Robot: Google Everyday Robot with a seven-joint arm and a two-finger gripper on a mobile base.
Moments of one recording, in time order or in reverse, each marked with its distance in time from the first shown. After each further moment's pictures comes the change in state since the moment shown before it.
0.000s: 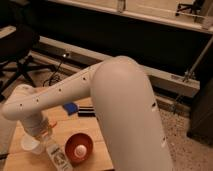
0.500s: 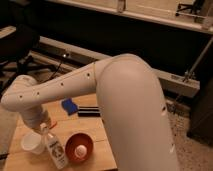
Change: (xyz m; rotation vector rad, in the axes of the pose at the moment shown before) arm 0.011 0.018 -0.019 0.011 0.051 0.018
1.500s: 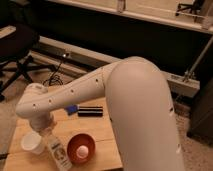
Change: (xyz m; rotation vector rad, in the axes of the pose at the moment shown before) arm -0.003 0.001 0.032 0.030 0.094 -0.004
